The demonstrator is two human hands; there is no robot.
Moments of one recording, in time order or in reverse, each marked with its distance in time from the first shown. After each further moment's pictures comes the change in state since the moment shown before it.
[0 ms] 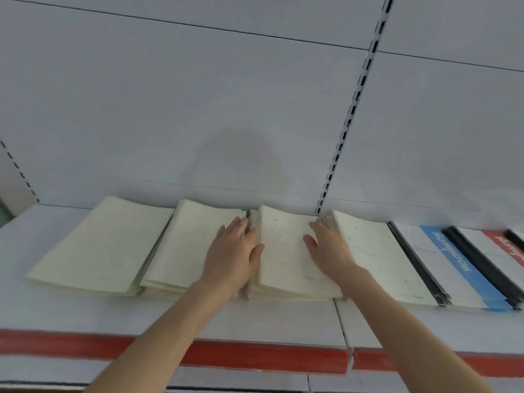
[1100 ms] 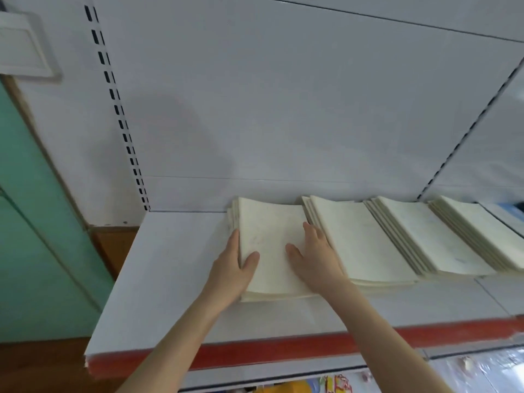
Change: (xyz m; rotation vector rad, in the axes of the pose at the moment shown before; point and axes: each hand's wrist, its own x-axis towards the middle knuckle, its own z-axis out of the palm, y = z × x) left_hand -0.082 -0.299 -0.078 -0.791 -0.256 -0.335; right_hand -0.023 -0.320 0.135 0.160 -0.047 0.178
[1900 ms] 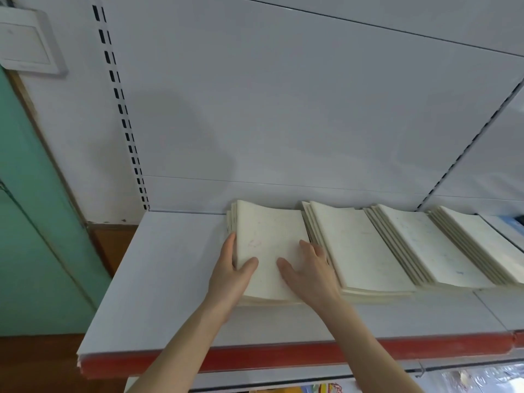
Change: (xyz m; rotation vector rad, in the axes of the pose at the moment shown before) left_hand -0.002 0.000 0.012 -0.452 0.059 -0.155; right_hand -0.012 0.002 0.009 0.043 -0.039 0.099
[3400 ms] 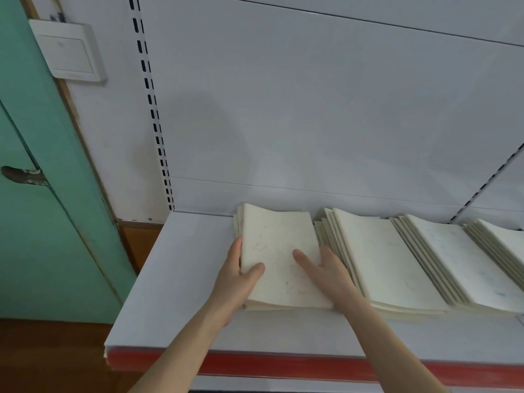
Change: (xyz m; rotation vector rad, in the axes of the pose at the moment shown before) left_hand -0.004 0.006 -0.020 0.045 0.011 0.034; right_hand 0.033 0.010 0.009 0.362 -0.085 -0.004
